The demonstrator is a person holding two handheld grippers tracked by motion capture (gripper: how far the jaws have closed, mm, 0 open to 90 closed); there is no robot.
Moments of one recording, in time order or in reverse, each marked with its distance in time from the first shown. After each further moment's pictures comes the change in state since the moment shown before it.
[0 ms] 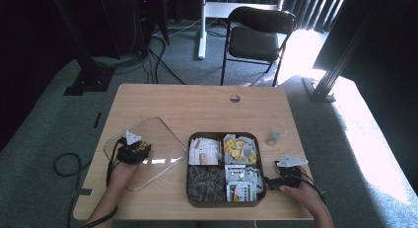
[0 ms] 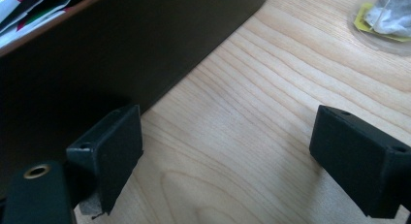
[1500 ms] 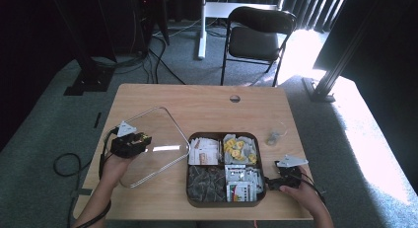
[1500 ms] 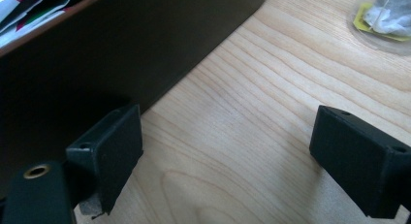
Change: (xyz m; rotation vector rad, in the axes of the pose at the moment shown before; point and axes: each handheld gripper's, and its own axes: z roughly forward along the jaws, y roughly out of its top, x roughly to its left) left arm -0.012 0.048 -0.056 -0.067 -0.122 0.065; right arm 0.000 0.000 0.000 0.001 -0.003 0.002
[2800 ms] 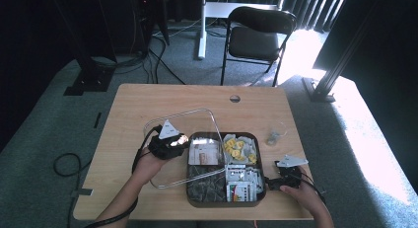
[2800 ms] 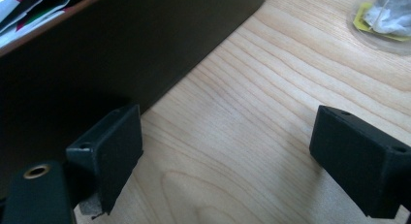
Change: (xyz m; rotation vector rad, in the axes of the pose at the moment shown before) left arm -0.105 0.049 0.022 -0.015 -0.205 0.217; right arm 0.000 0.000 0.000 0.000 0.000 0.000
